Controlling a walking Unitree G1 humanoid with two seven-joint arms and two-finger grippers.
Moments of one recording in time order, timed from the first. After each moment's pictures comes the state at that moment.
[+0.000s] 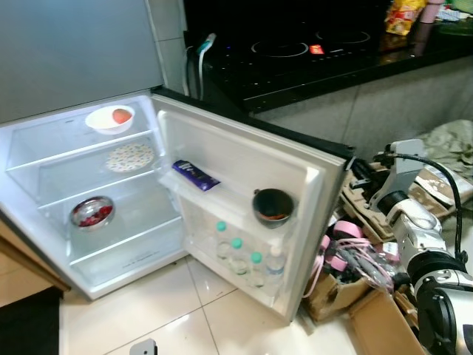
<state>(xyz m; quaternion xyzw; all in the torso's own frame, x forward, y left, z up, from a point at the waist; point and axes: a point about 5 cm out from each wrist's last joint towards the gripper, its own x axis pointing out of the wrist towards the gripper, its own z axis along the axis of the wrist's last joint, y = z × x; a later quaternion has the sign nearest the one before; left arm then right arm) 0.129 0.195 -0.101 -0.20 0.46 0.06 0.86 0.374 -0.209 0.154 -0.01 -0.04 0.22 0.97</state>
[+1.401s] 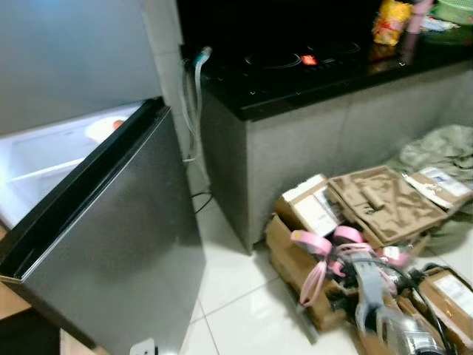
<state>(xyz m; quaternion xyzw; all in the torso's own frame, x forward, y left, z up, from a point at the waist) 0.126 0.194 -0.102 -0.20 0.46 0.06 0.86 0.219 -0.224 -0.049 0.05 0.39 0.13 0.91</state>
